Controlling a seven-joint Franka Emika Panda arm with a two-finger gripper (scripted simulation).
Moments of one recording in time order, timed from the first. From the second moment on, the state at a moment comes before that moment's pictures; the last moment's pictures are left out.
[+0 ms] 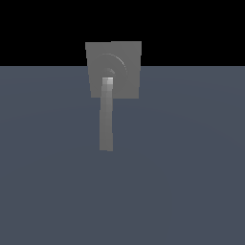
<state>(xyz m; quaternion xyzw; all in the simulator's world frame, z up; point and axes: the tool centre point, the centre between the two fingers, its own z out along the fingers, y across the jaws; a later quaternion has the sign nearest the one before) -0.196 0.192 0.607 0.31 0.45 -0.28 0.79</state>
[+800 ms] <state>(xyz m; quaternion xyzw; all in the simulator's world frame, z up) -0.126 0.284 0.461 -0.15 0.39 -0.60 0.68</state>
